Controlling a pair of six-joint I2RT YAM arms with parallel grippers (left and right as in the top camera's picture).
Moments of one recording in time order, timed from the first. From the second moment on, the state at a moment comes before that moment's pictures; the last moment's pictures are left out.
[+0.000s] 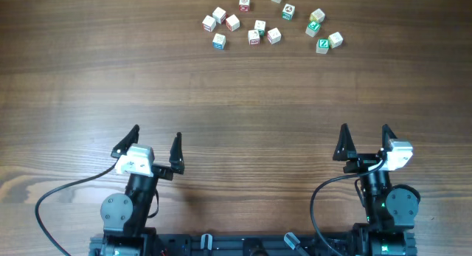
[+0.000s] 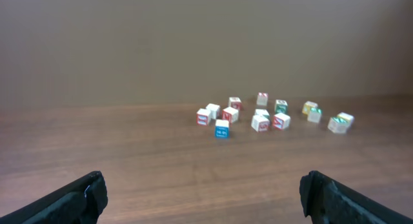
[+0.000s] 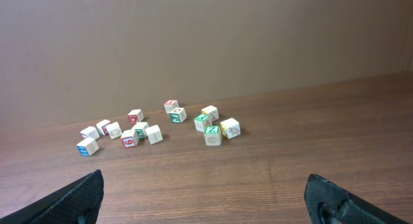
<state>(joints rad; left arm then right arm) -0.09 0.01 0.02 0.01 0.12 -0.06 -0.04 0.01 0.01 0.00 -0.08 0.18</state>
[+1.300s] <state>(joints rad) -0.09 0.48 0.71 -0.41 0.20 -0.06 -0.04 0.01 0.01 0.00 -0.08 0.18</state>
